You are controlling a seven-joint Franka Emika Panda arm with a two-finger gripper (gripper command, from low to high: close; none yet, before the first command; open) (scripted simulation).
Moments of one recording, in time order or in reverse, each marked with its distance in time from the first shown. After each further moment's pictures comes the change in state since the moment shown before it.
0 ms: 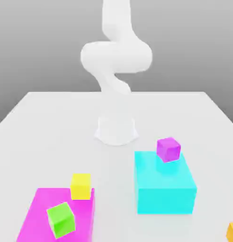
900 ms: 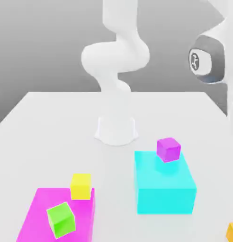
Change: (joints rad) arm 0.396 0.972 0.026 0.145 0.094 0.205 -0.883
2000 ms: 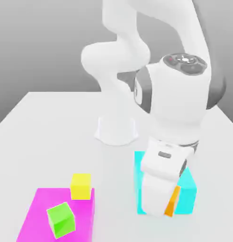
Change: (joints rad) arm -0.158 -0.192 -0.230 -0.293 -0.104 -0.025 0.130
